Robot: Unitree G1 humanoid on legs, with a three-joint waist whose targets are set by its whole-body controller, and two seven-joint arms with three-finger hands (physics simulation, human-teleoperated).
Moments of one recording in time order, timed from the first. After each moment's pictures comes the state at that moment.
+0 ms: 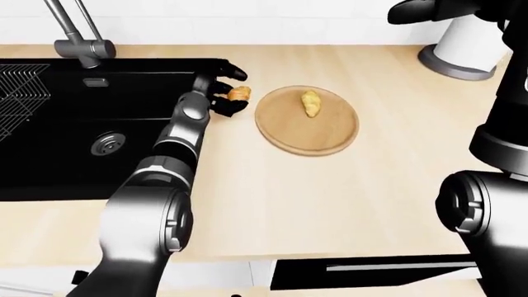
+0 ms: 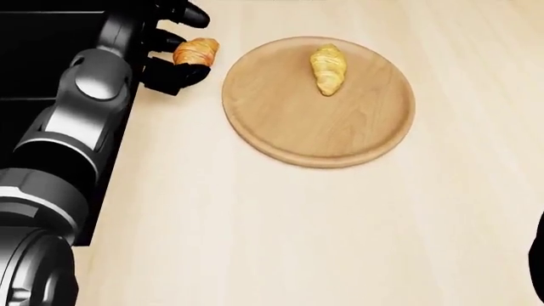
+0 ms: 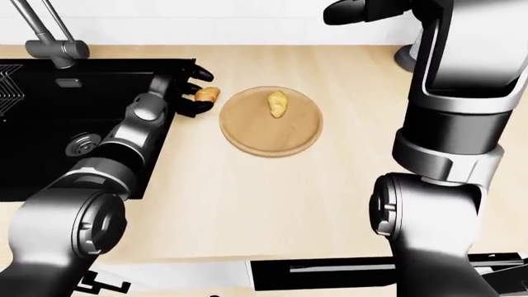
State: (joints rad) left arm -1.33 0.23 0.16 1.38 0.44 -0.14 0.02; right arm -1.34 -0.54 -0.15 0.13 -0.25 1.13 0.24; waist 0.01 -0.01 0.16
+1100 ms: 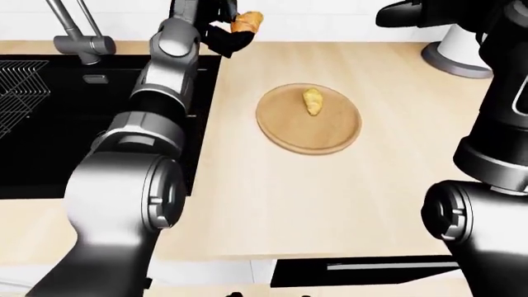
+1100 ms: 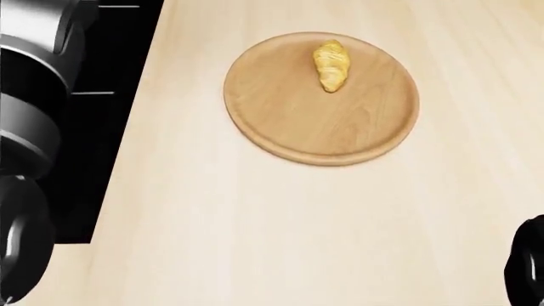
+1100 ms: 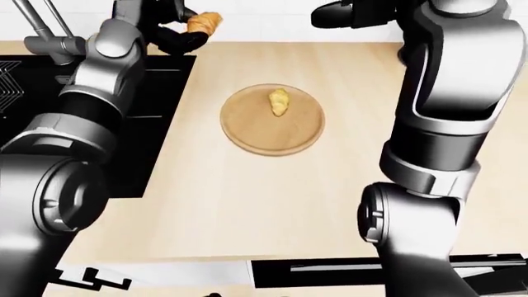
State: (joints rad) left arm -1.57 0.28 0.17 1.33 0.26 -0.16 -0.07; right arm -1.27 -0.48 -0.20 0.03 -0.14 1.10 0.12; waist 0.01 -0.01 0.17
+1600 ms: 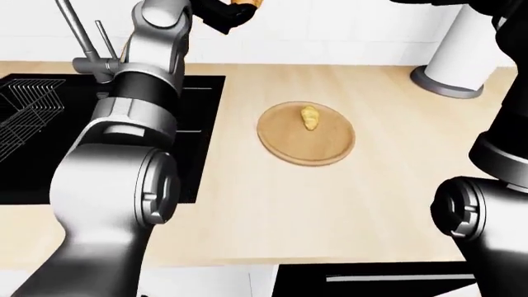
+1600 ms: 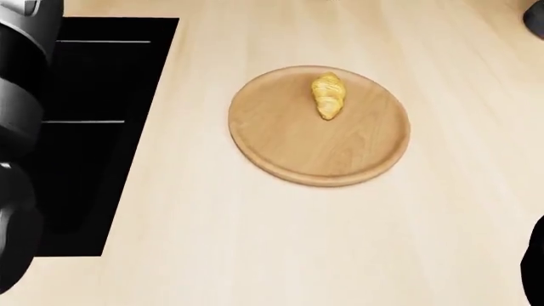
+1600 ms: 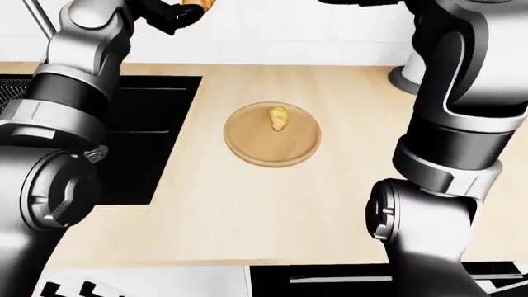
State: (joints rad) left arm -1.62 0.31 0.13 1.23 0.17 -0.07 -0.15; right arm -1.29 -0.52 -0.22 0.02 0.06 1.05 -0.01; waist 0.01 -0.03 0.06
